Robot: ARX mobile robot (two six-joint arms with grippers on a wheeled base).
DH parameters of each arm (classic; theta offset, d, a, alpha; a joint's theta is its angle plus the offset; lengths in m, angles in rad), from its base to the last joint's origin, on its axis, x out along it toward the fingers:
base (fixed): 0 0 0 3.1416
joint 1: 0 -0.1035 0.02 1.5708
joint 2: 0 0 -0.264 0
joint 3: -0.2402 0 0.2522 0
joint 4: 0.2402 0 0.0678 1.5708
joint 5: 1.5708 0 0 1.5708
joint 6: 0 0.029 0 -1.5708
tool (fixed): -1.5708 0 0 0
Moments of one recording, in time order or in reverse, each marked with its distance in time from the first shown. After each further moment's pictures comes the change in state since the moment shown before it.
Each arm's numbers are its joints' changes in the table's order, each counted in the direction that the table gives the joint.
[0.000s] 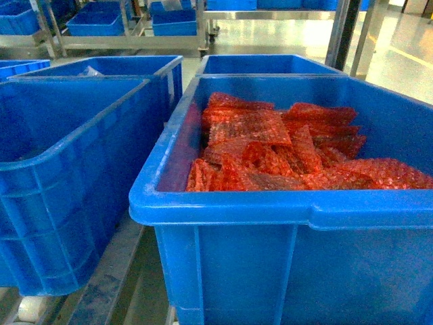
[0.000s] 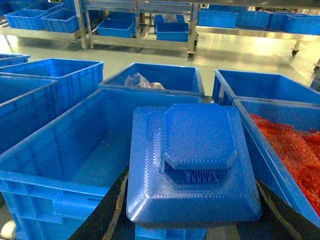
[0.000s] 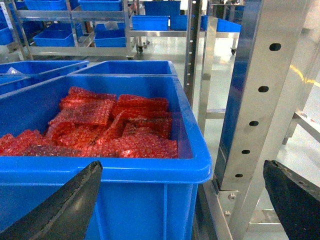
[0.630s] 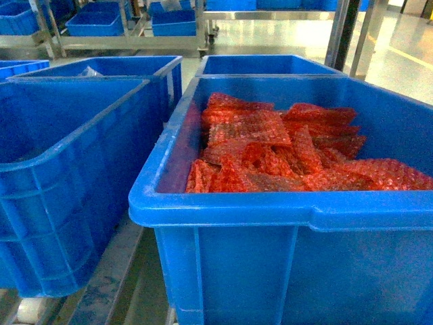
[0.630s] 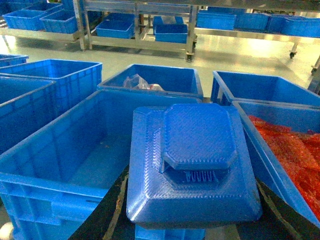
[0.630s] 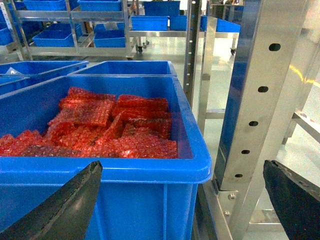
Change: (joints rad) left arm 0.000 -0.002 0.000 0.000 0.000 0.000; right arm 0.000 0.000 0.000 0.002 0.000 0.000
